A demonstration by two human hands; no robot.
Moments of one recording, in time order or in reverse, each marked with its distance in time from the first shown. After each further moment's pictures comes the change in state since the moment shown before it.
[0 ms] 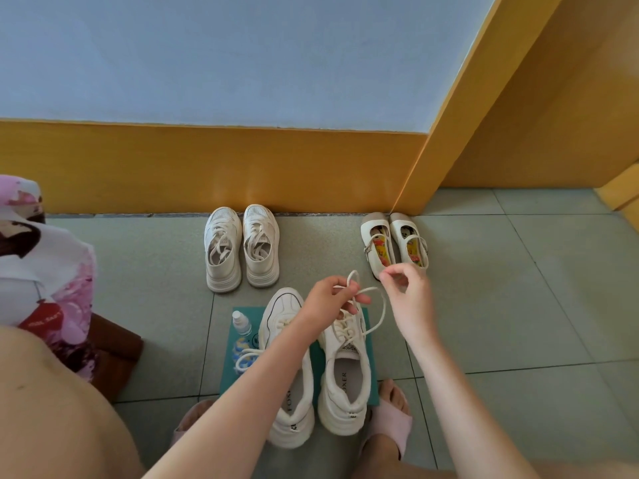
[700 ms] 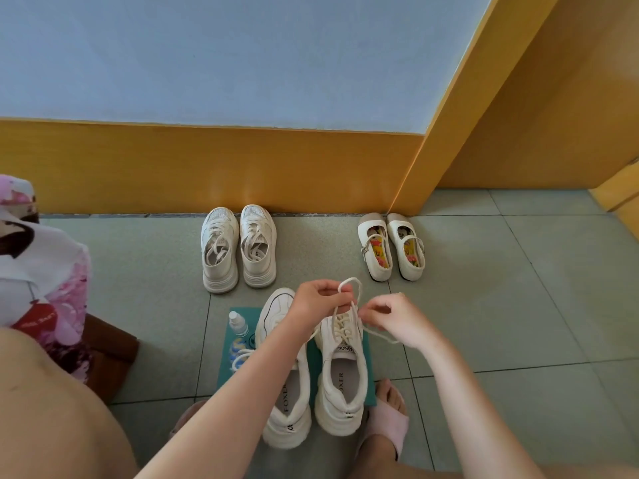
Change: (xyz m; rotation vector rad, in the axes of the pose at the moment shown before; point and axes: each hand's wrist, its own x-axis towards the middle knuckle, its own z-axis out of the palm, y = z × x) left_hand 0.001 -0.005 -0.007 -0.239 0.087 -0.100; right_hand -0.004 0.000 -0.012 -0.110 -0.668 0.198
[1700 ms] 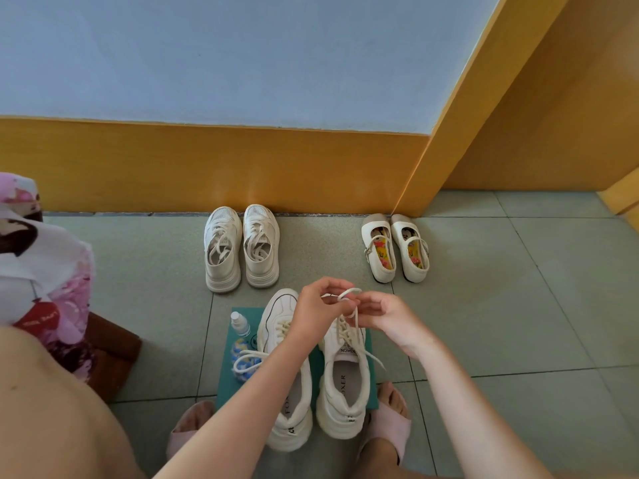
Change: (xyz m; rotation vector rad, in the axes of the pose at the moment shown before) left_hand -0.005 -0.011 0.001 0.159 0.054 0.267; right_hand 0.020 0.014 0.019 0.494 -0.061 -0.016
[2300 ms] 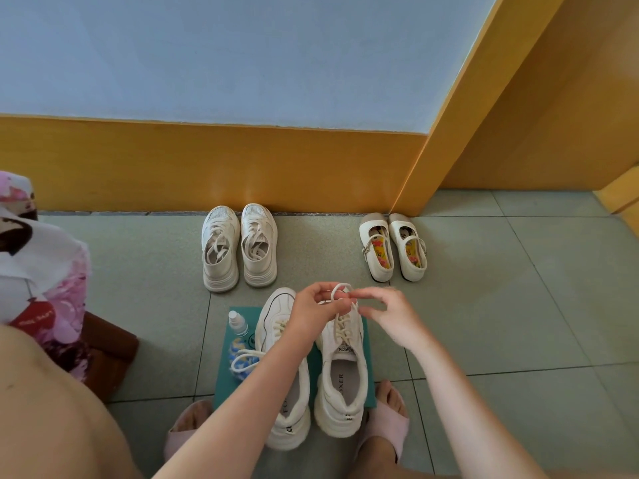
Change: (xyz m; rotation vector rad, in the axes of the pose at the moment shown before) left_hand -0.001 -0.008 -0.001 -0.171 0.031 -0.180; right_hand 0.001 0.001 -0.008 -0.418 0.134 -0.098
